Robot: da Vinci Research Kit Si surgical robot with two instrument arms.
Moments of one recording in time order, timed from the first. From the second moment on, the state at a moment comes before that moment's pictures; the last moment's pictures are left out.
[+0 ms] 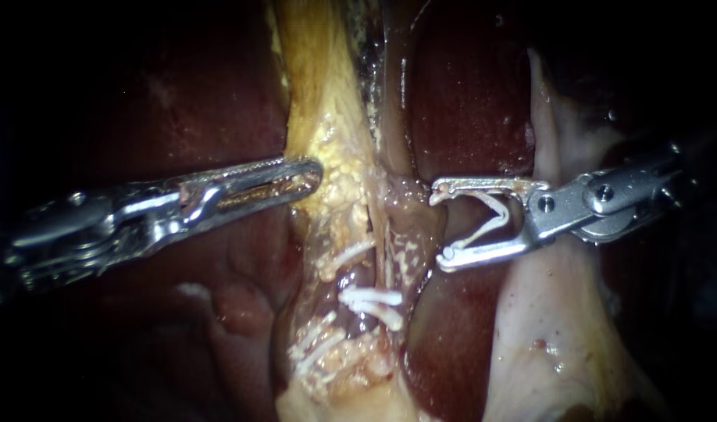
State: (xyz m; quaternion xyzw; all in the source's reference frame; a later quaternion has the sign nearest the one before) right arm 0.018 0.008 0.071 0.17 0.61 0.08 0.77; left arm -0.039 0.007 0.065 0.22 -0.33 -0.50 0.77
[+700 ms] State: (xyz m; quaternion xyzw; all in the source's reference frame) right arm 0.027 0.002 0.081 0.32 0.56 0.25 0.72; left arm -0.035 0.010 0.057 0.20 -0.34 -0.52 0.75
